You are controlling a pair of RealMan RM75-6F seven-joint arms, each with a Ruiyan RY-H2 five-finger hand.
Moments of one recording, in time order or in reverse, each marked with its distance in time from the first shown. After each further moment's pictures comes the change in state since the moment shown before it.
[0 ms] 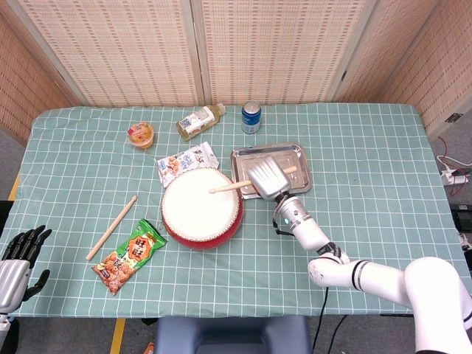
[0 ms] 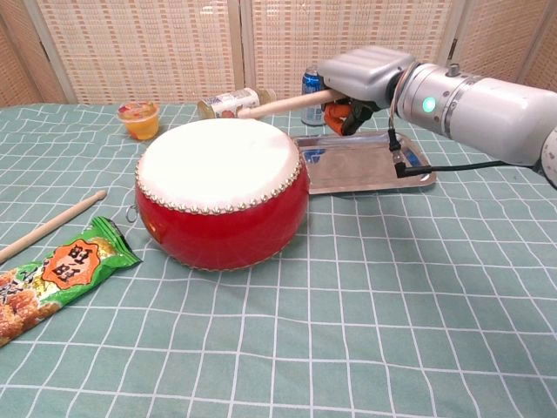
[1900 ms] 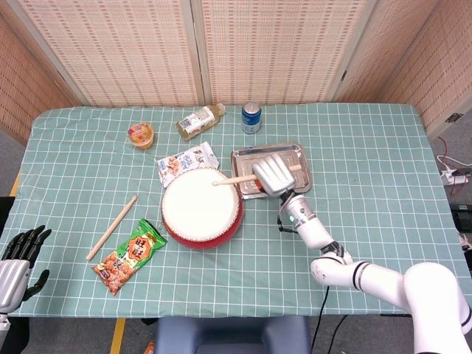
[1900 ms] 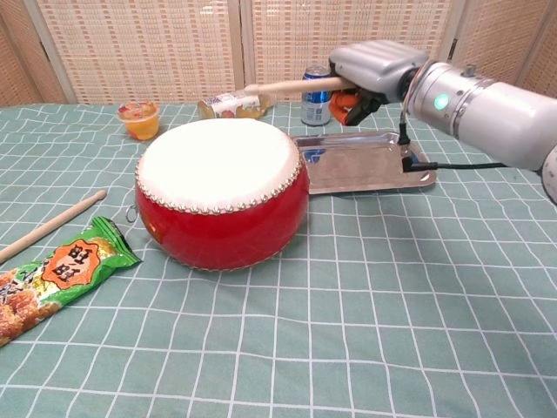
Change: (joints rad) left arm -0.002 0.002 -0.001 -0.004 -0.004 -0.006 0.009; right arm -0.045 -0.033 0.027 0.103 -0.105 0.027 0.168
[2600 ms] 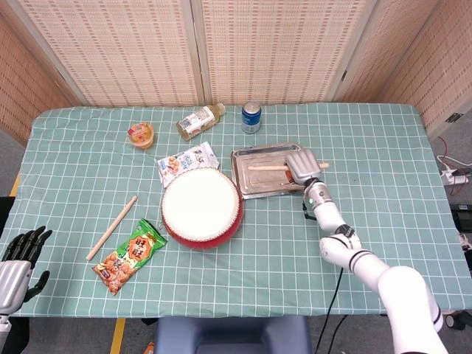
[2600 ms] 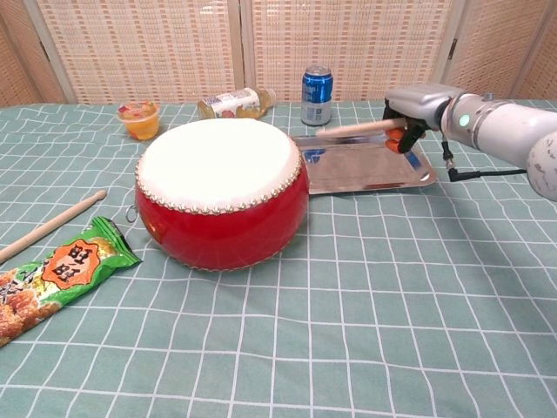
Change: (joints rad) left arm 0.006 0.024 0.001 -0.064 -0.020 -0.012 0.060; right arm 0.046 -0.174 -0.019 0.547 0.045 -0.306 0.209
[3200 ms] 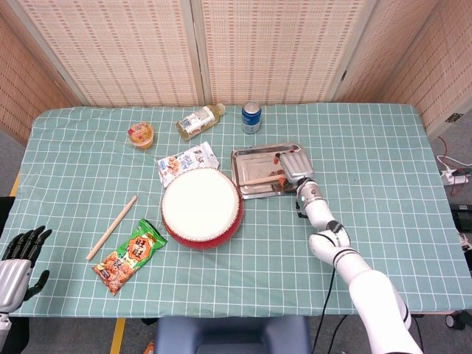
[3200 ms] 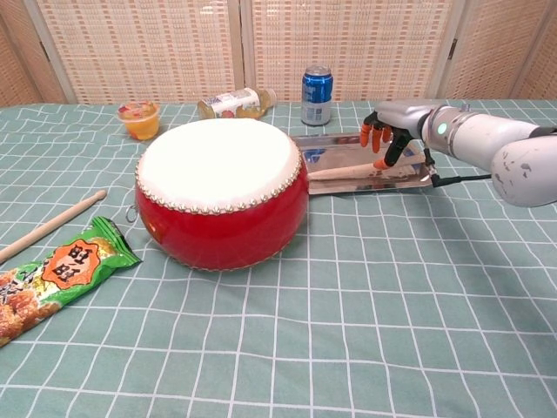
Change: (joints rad) left arm -0.007 0.000 -0.004 0.001 -0.011 -0.020 0.001; right arm 0.067 -0.134 0.009 0.259 -0.089 -0.116 0.228
